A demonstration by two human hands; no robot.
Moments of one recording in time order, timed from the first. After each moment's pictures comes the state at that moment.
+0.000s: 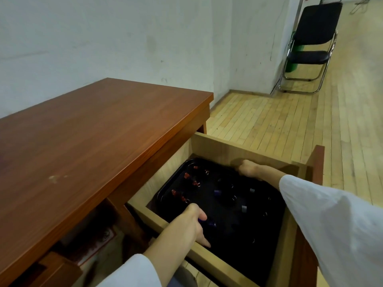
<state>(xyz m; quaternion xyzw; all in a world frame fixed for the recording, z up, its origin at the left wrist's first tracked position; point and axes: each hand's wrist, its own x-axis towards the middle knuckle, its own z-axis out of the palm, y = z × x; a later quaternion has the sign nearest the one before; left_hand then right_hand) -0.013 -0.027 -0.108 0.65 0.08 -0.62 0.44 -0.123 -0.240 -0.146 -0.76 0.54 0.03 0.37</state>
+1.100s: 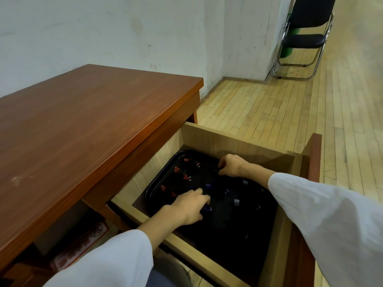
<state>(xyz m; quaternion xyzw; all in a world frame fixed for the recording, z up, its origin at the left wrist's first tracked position) 0.014 -0.076 -0.159 0.64 -0.73 -0.21 -0.13 -0.107 -0.231 -0.168 -0.82 0.50 0.03 0.30</state>
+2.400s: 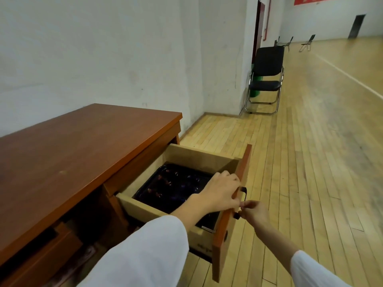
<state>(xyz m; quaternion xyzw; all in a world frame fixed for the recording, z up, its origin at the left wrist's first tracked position) -0.137 -0.016 -0.051 0.52 -0.85 -0.01 0.08 -0.264 -0.036 -0.151 -0.48 0.64 -0.36 0.48</state>
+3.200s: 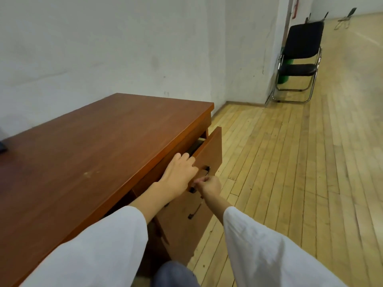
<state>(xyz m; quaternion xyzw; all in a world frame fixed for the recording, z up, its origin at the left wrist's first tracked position) 0.056 -0.029 -0.048 0.61 -0.75 0.22 -0.12 -0.015 -0.097 -0.159 -0.53 0.57 -0.35 0.53</state>
